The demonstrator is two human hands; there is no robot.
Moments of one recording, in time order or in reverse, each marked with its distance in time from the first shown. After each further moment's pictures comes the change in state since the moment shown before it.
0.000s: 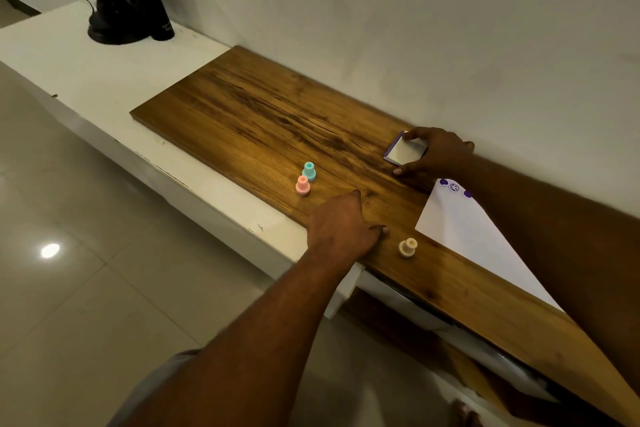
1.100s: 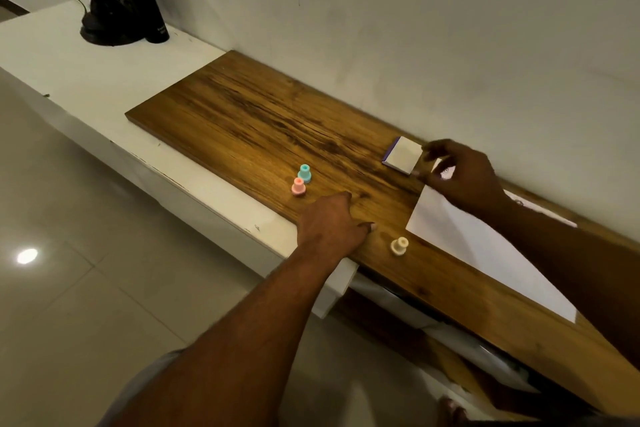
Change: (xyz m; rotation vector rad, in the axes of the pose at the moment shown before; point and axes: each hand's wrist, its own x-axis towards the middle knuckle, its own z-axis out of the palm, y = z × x) left_hand 0.000 -0.004 -0.005 0.030 0.107 -0.001; right_hand -0.096 0.019 -0.014 0.205 0.323 -0.271
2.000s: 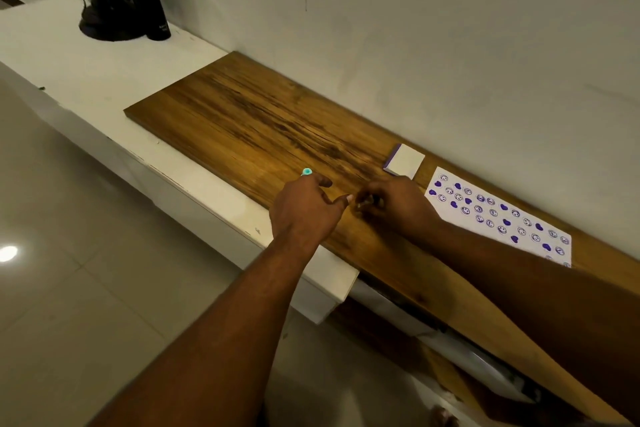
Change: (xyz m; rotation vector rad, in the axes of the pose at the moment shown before) left_hand 0.009 -0.024 -0.040 -0.244 0.235 -0.115; right_hand -0.002 -0.060 0.078 -0.159 -0.274 -0.241
